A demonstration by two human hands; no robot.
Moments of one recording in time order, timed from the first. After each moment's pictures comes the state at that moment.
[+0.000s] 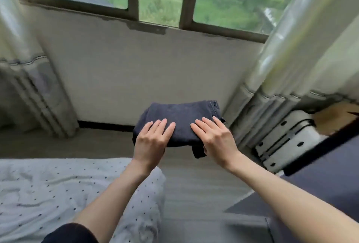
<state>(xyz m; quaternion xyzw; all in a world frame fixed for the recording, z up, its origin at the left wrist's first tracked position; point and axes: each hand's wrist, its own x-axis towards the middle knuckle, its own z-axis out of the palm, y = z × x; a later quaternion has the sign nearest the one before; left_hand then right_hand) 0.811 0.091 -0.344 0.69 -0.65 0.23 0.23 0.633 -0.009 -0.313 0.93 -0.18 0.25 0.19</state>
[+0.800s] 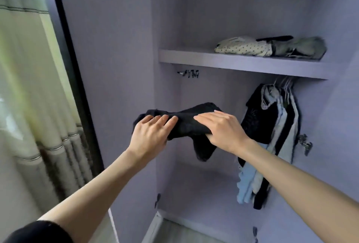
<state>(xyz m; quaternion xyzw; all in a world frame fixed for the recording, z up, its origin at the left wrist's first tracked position) 0.324 0.024 -0.130 0.12 -0.93 0.15 0.33 0.155 0.172 -0.124 0.63 -0.67 0.20 0.35</state>
